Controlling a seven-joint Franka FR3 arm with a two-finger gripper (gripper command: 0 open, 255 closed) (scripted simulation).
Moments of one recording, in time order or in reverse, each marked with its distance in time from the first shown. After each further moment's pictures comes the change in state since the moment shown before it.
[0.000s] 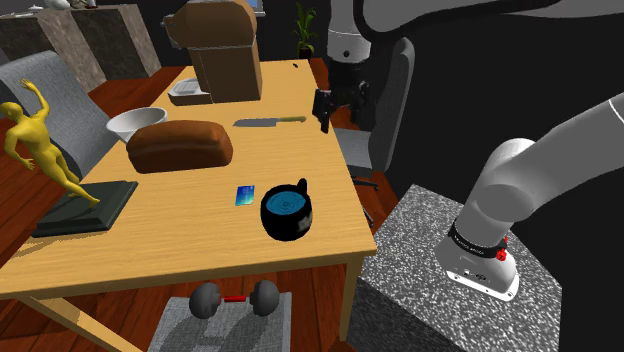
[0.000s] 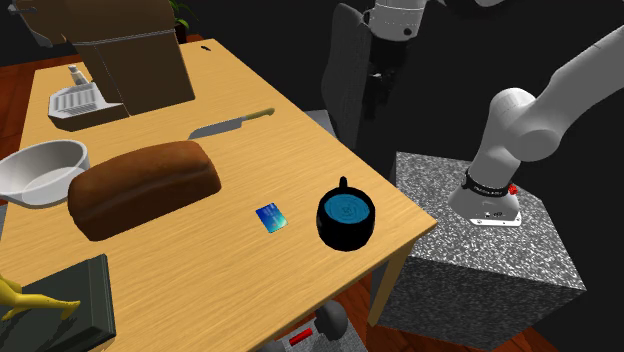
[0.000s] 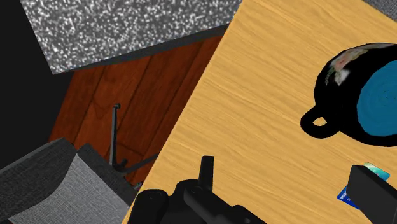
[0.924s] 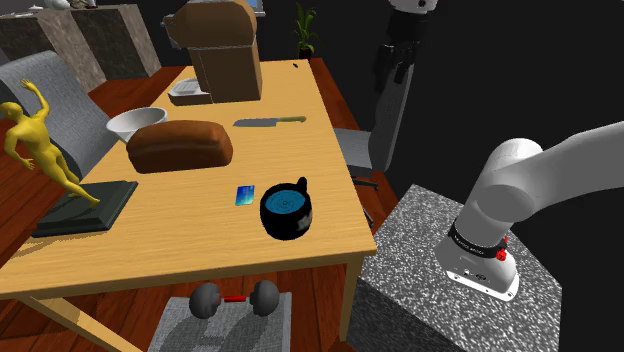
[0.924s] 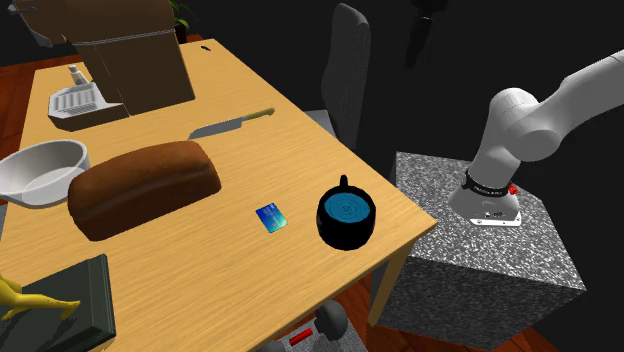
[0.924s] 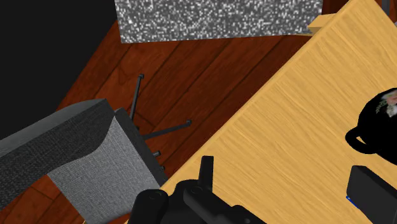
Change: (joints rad) arm 0.008 -0.250 -0.246 0.002 -0.135 -0.207 -0.393
